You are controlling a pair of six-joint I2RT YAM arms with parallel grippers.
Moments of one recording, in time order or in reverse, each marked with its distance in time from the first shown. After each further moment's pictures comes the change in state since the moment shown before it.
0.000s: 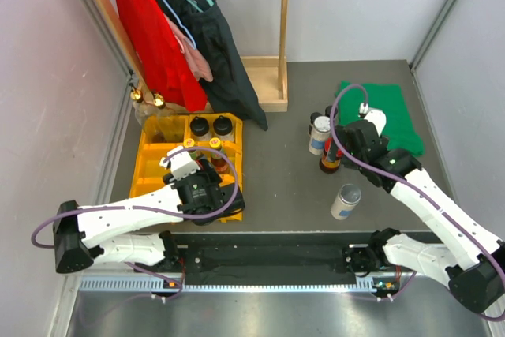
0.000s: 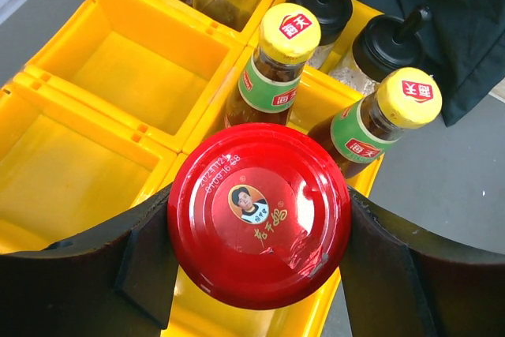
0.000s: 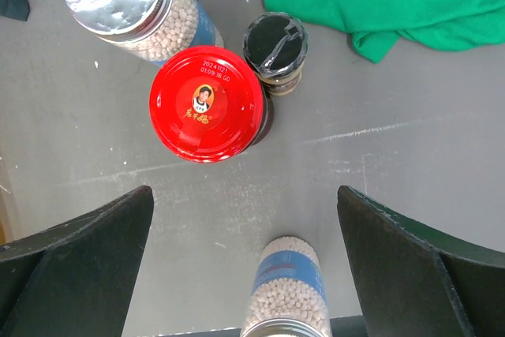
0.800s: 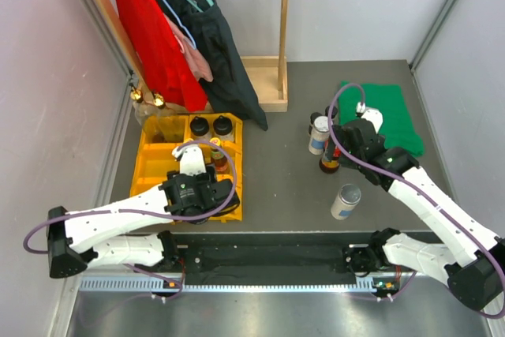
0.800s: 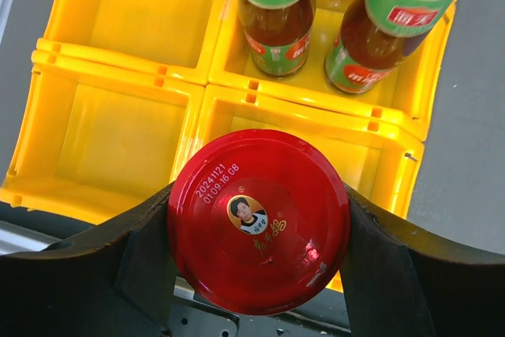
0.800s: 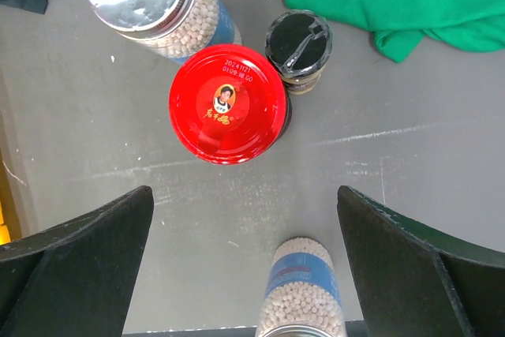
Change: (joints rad) left arm 0.011 -0.064 0.031 0.024 0.276 0.455; right arm 0.000 0.020 0.000 0.027 -0.040 0.002
